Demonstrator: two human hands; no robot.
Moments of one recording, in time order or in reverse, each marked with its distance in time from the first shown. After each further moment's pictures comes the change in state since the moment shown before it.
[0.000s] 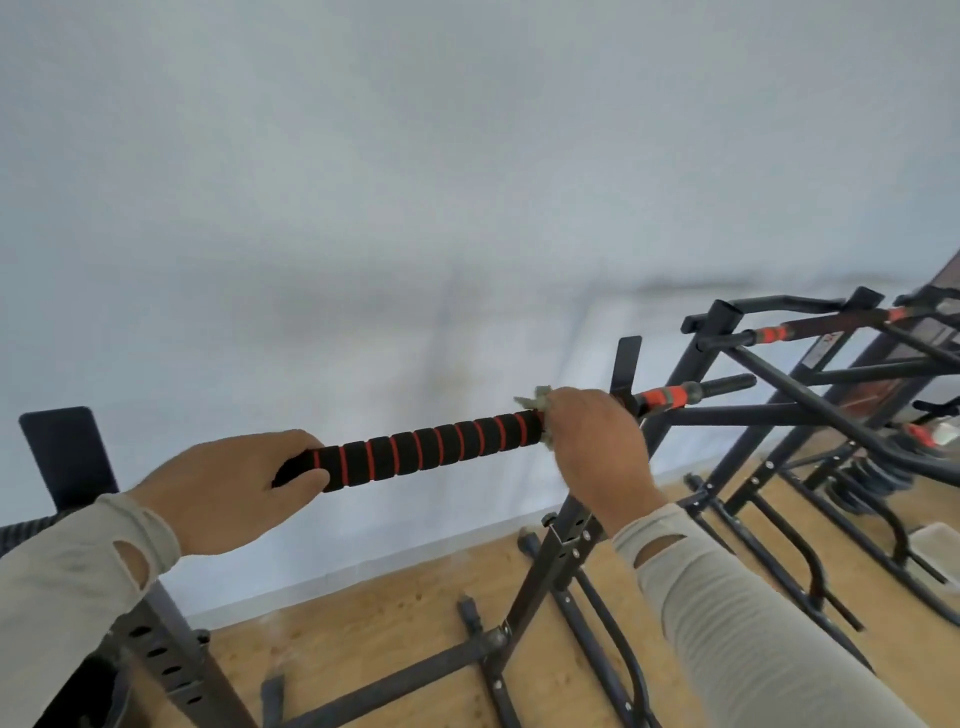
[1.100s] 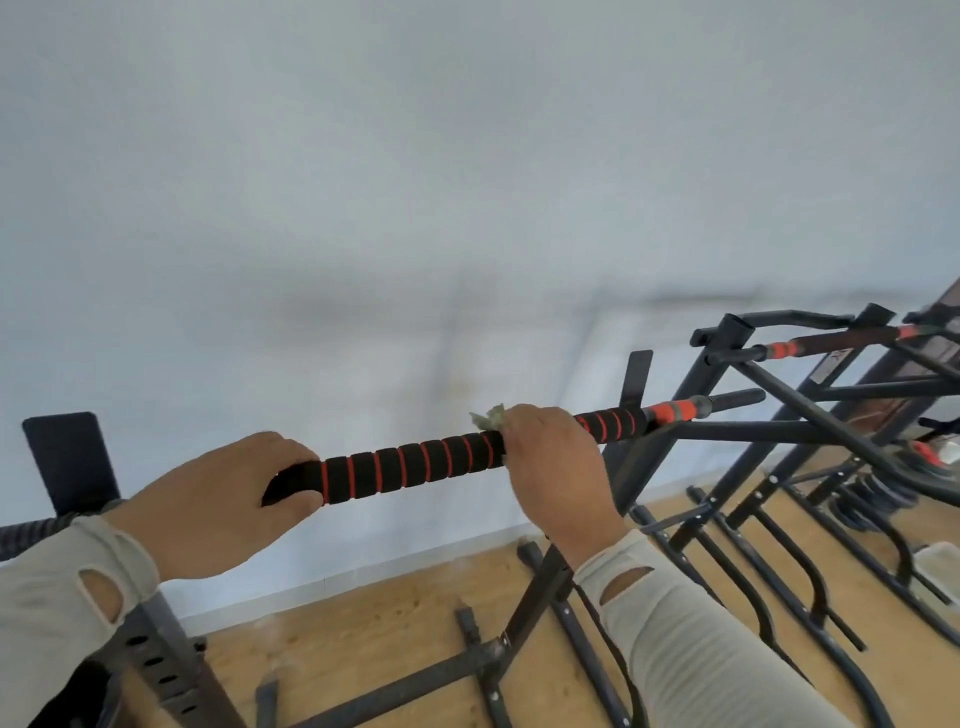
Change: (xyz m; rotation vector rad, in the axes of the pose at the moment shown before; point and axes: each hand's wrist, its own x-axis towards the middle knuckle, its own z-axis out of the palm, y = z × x) left_hand -0.011 0.003 -0.005 -0.084 0.027 0.003; right_hand -0.001 -0.048 0.008 0.142 0.187 -0.126
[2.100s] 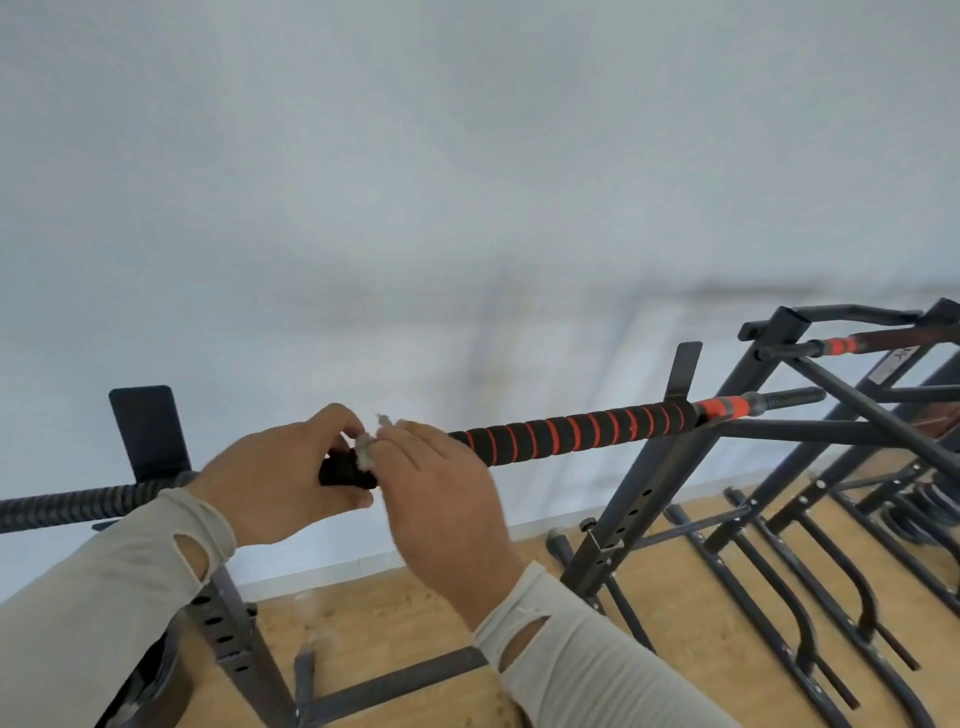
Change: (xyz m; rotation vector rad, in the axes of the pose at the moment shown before) left_hand -0.001 -0.004 0.005 -0.010 0.020 -0.066; right_hand -0.018 -0.132 0.028 0.411 0.056 -0.282
